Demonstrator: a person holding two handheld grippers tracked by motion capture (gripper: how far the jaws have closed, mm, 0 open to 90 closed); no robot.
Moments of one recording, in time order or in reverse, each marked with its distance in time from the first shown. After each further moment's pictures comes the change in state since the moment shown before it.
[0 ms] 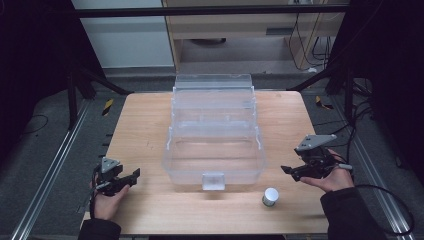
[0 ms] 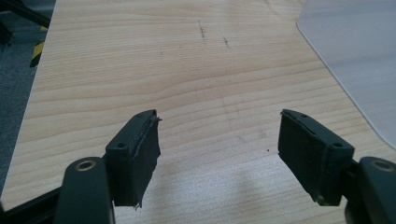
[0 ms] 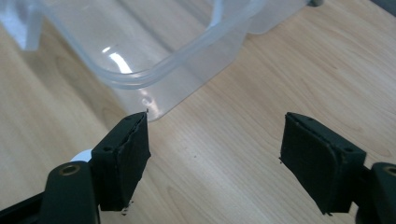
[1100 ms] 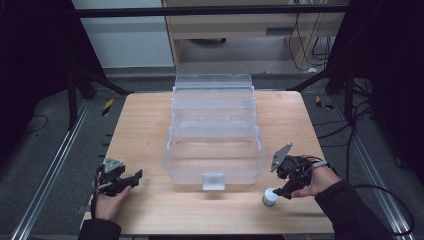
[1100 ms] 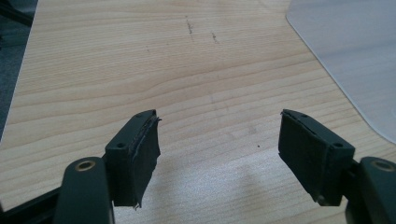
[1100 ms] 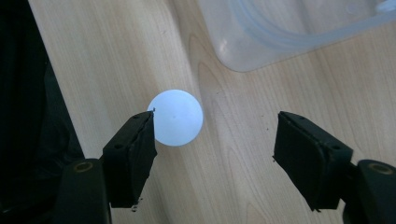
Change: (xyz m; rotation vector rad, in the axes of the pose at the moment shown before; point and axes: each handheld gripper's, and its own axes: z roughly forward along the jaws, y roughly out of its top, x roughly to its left) left arm -0.004 0.000 0.002 0.015 -0.023 0.031; right arm 0.043 0.024 0.025 0.356 0.234 -0.338
